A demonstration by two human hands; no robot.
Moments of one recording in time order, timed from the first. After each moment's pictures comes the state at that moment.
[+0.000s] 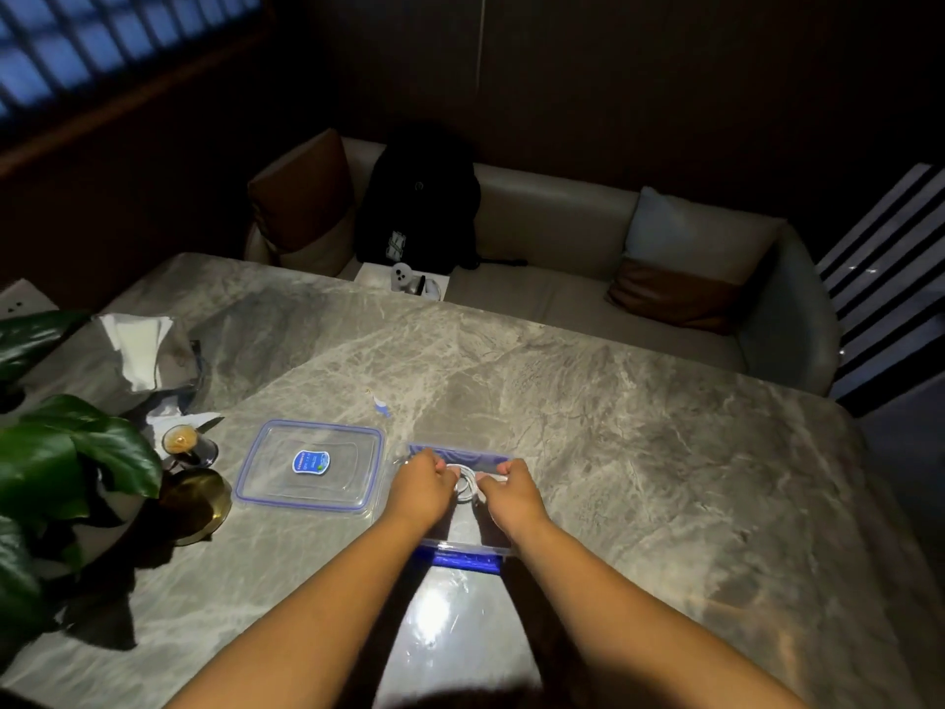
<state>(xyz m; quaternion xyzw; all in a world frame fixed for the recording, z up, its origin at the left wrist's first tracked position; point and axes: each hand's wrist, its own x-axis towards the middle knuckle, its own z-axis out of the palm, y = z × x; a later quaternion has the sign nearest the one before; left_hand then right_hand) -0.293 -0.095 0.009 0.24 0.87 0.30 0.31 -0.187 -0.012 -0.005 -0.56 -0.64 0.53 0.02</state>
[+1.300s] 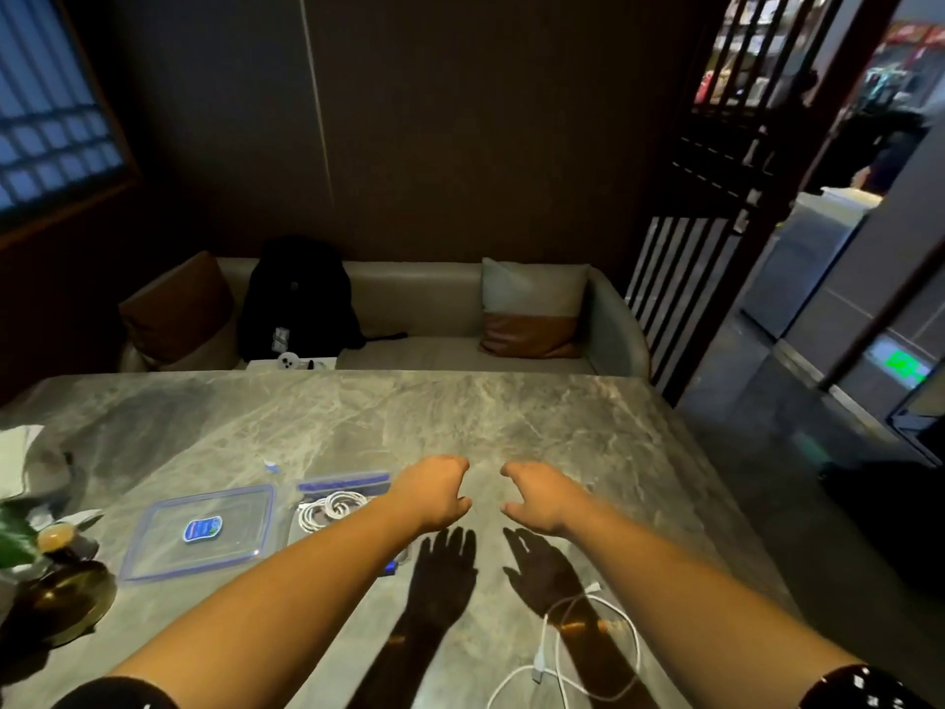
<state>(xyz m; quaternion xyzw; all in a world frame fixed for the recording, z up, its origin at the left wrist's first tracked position) -0.143 -0.051 0.097 0.65 0.74 0.03 0.15 0.029 0.030 0.097 -0.41 -0.89 0.17 -0.09</state>
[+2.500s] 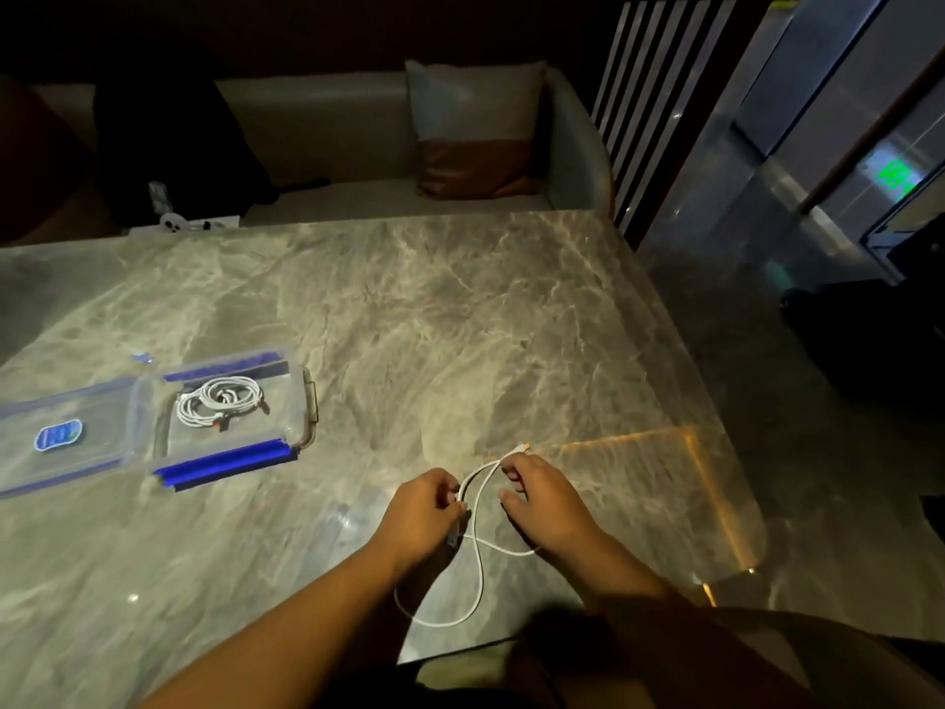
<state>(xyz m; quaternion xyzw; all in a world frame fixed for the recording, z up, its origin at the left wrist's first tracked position) 0.004 -0.102 -0.052 0.47 0.75 0.21 0.42 0.184 -0.025 -0.055 -0.50 -0.79 0.35 0.04</state>
